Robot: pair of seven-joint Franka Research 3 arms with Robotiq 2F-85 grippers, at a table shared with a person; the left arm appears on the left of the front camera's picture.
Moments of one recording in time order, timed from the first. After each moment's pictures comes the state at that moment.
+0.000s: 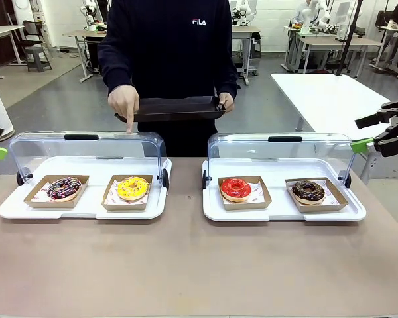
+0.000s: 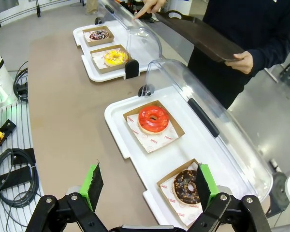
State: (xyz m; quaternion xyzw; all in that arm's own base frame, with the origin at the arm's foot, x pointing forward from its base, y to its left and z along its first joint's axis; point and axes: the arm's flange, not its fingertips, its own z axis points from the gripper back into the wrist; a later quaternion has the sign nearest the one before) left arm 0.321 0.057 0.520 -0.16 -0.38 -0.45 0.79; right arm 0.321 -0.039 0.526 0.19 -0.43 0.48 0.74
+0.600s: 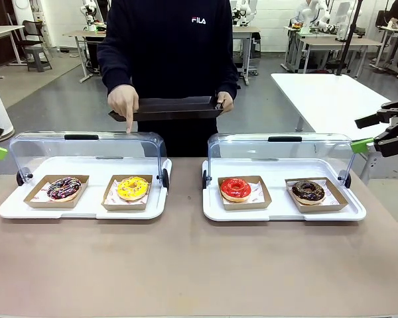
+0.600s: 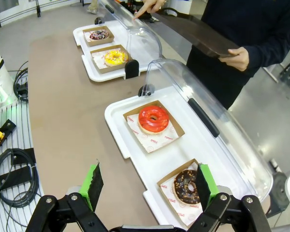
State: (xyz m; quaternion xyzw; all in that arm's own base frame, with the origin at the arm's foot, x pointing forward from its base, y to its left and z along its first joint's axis) left arm 0.321 0.057 0.520 -0.16 -0.38 -0.45 0.79; right arm 0.321 -0.039 0.526 0.19 -0.43 0.48 0.74
